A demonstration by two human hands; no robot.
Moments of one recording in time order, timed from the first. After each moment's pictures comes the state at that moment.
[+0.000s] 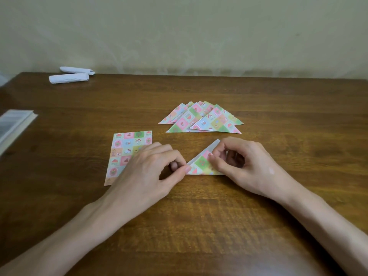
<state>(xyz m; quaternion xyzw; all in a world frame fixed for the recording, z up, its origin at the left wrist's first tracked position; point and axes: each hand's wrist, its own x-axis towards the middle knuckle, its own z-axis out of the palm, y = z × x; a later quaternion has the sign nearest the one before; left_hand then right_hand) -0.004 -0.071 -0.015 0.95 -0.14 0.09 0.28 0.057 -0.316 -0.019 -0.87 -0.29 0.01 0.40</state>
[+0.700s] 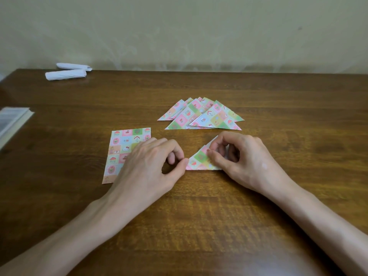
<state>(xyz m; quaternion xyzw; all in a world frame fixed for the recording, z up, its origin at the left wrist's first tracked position) 0.001 -0.075 -0.021 0.95 -0.11 0.11 0.25 0.061 -0.307 -0.026 -0.90 -0.24 -0.02 0.37</state>
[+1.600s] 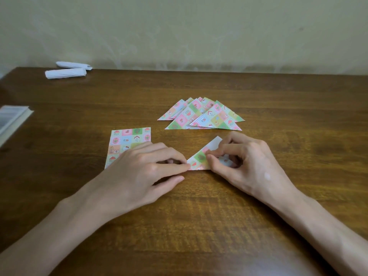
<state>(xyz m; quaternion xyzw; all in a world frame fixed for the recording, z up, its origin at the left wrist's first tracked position) -0.001 -0.047 -0.013 0.93 -0.33 0.11 0.15 0.050 -0.312 -0.026 -0.89 -0.27 -0.10 0.34</state>
